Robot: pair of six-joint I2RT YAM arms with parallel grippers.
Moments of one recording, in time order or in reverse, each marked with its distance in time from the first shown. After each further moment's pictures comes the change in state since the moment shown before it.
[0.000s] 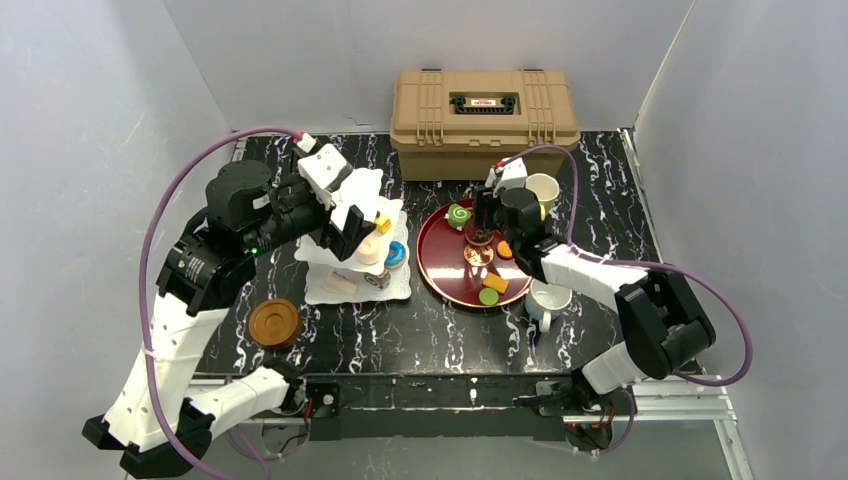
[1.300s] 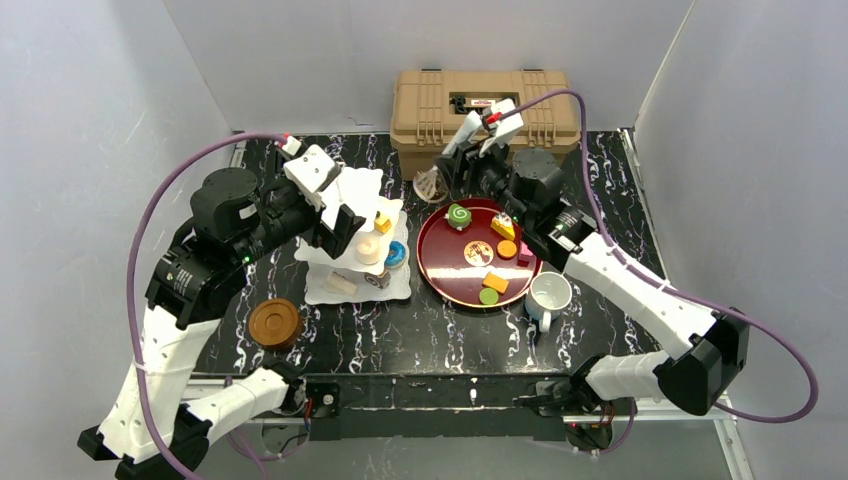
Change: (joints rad) left arm 0.000 -0.040 -0.002 0.017 -0.084 0.014; right arm 0.158 -0.193 0.397 -0.312 -0.159 -0.013
